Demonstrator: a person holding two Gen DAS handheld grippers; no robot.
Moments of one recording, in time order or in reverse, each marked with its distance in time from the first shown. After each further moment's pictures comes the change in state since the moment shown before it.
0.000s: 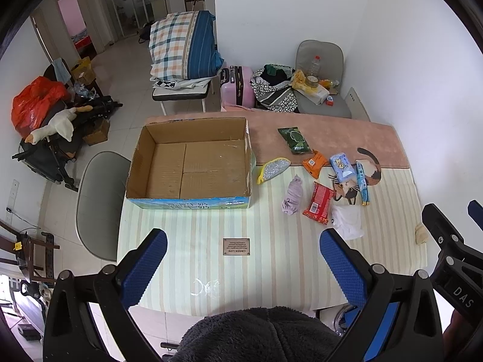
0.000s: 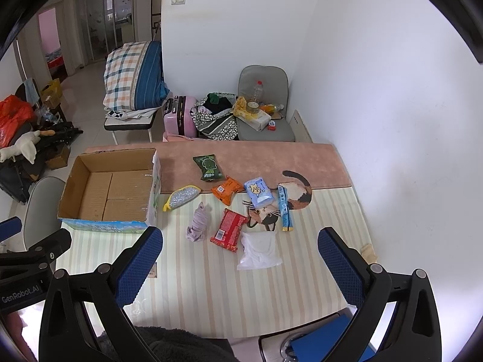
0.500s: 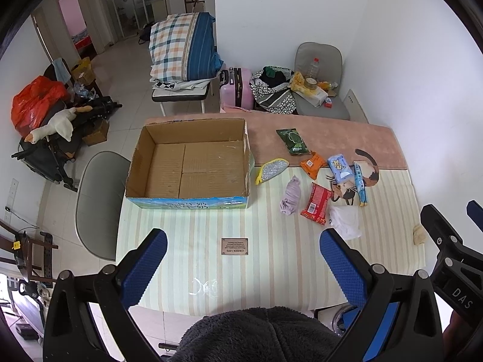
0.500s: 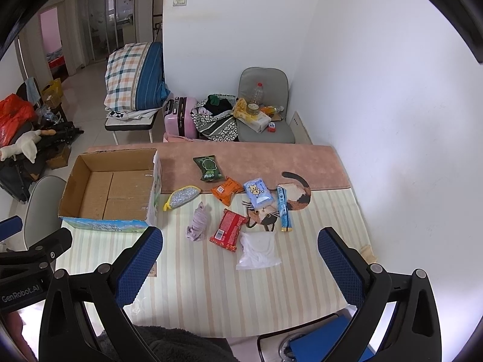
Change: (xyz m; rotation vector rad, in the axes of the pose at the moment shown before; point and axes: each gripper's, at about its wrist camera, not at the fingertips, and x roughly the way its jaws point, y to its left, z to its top) left arm -0.007 -0.010 -0.002 -0.001 -0.010 0.000; right arm -0.007 -0.002 0.000 0.000 -0.006 0.000
